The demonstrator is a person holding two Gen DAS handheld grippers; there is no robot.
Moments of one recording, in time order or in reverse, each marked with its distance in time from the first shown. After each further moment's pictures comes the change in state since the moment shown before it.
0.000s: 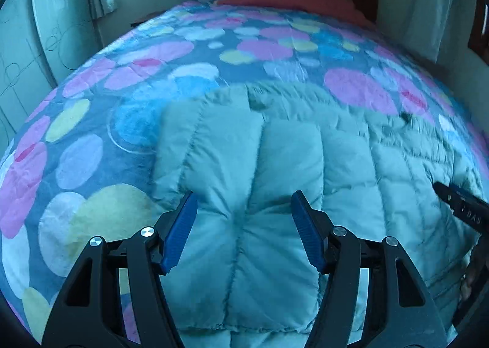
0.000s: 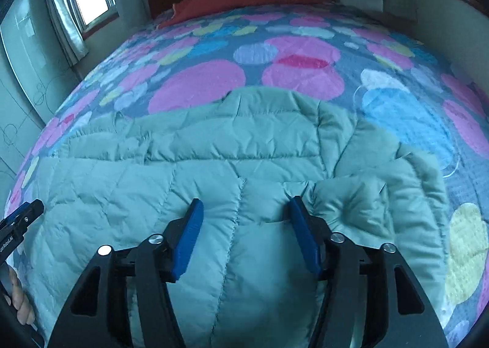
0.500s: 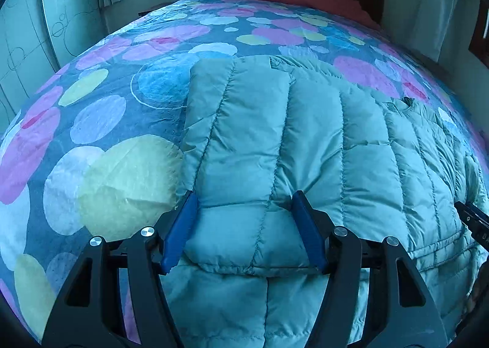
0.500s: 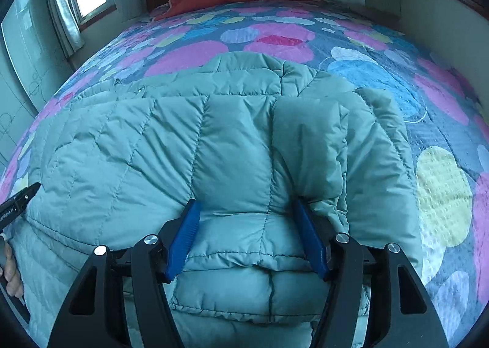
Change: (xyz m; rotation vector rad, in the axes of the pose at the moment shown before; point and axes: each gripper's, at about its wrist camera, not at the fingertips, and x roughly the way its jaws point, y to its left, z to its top) left arm -0.029 0.030 -0.038 -0.068 -0.017 -0.027; right arm -0.056 -0.022 -0.059 0.042 -0.023 -0.017
